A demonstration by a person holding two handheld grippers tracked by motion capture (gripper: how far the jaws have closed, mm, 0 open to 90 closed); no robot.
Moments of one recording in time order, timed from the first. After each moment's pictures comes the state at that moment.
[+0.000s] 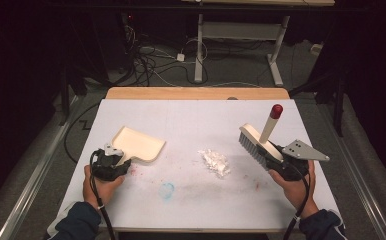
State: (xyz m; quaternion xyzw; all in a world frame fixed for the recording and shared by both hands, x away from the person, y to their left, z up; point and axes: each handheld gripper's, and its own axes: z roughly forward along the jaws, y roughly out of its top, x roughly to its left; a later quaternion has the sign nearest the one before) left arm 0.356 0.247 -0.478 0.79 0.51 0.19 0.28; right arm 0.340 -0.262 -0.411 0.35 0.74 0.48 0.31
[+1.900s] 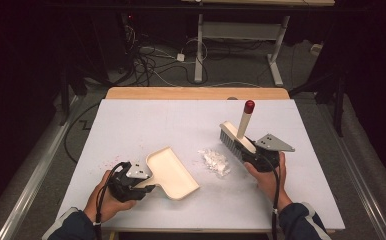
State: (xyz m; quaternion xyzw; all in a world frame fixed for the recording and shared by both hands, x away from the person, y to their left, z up) left arm 0.306 0.186 -0.441 0.92 0.29 0.10 0.27; right arm 0.379 -0.210 -0.443 0.37 0.74 0.49 0.29
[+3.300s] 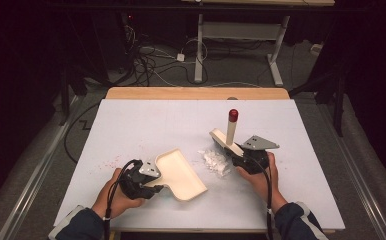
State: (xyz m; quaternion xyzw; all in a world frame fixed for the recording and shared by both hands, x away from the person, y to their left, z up) left arm 0.317 0.163 -0.441 0.93 0.27 0.07 0.25; right arm 0.381 -0.188 -0.449 0.35 0.79 0.44 0.24
